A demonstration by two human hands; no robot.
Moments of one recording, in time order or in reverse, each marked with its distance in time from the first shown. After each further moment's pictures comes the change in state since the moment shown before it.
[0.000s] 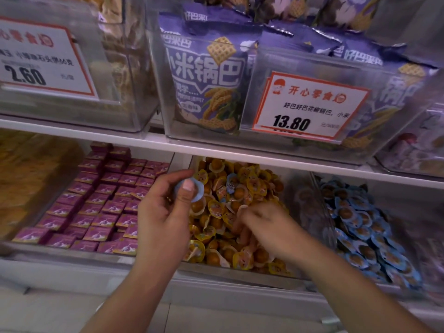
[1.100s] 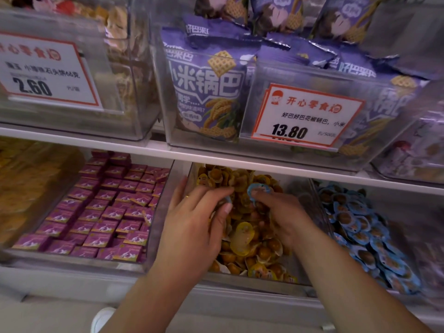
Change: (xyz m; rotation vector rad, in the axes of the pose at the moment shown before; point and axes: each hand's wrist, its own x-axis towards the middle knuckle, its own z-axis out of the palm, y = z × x) left_hand -0.004 0.003 0.018 0.599 -0.218 0.516; right_hand 0.047 0.021 -0.018 0.676 0.358 0.270
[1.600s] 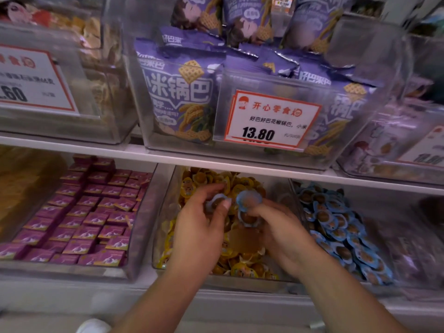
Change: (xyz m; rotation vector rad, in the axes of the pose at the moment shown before) left_hand 0.006 0.031 0.031 -0.453 -0.019 -0.493; right_hand -0.064 -0.006 -0.023 0.207 -0.237 -0.064
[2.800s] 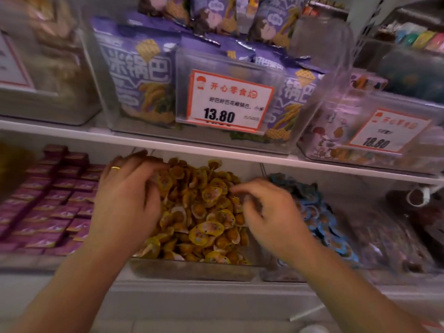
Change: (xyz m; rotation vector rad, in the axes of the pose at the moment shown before) left_hand 0.024 0.005 -0.058 0.634 0.046 0.367; right_hand -0.029 -0.025 -0.036 -1.152 0.068 -0.833
